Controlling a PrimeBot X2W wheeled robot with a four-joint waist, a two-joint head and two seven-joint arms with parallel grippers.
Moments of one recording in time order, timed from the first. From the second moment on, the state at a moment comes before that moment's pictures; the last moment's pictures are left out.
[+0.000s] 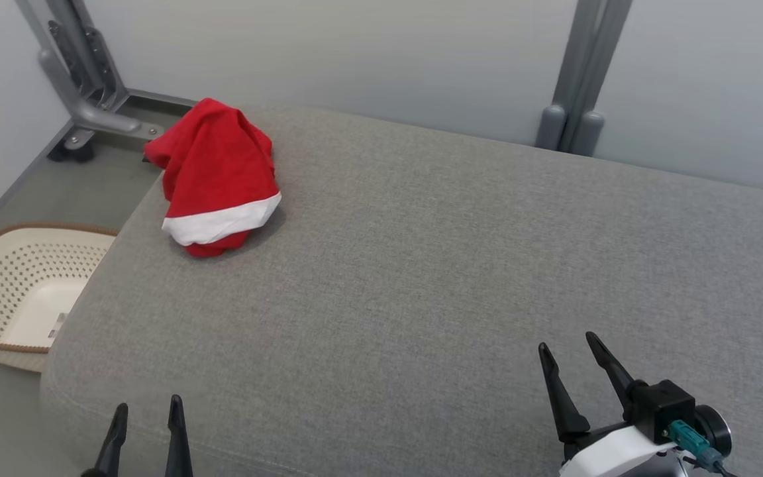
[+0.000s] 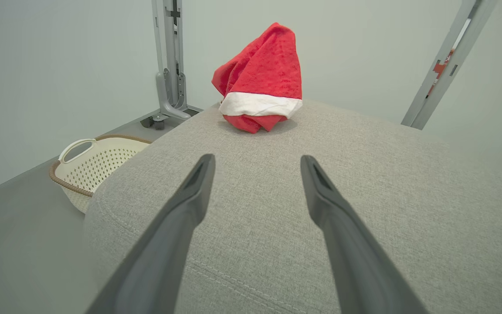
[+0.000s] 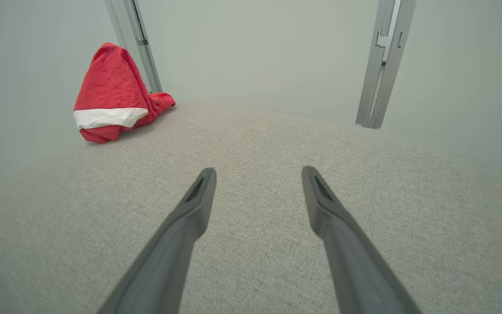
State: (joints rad) left arm 0.23 0.05 0.04 0.08 -0.23 -0.11 -0.26; right arm 0.05 -0.05 0.13 0.21 0.10 0.13 -0.26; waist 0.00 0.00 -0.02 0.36
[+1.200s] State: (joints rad) left arm -0.94 0.54 -0.28 0.98 -0.66 -0.10 0.15; right arm -0.25 -0.05 0.19 0.18 0.02 0.13 -0.26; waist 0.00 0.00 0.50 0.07
